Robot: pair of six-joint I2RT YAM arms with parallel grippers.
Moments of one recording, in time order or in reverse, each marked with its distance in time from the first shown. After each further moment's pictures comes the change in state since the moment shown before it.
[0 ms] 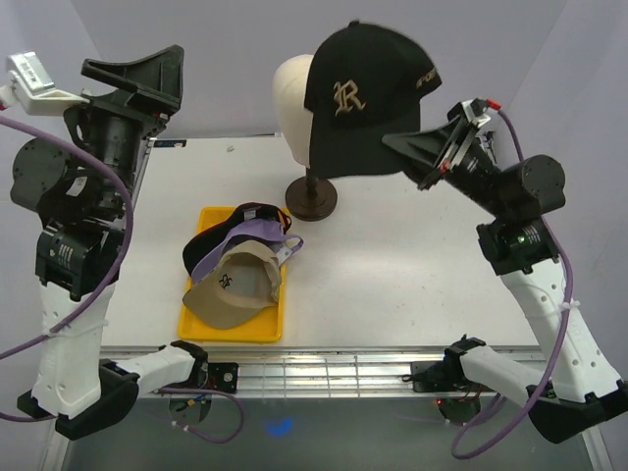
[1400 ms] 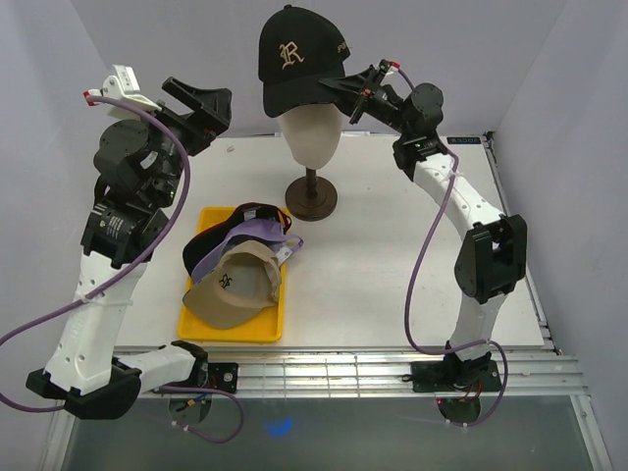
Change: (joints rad) left arm 0.000 0.028 -0.234 -0.098 -0.048 0.006; right arm -0.045 0.916 0.519 0.441 -0.059 0.315
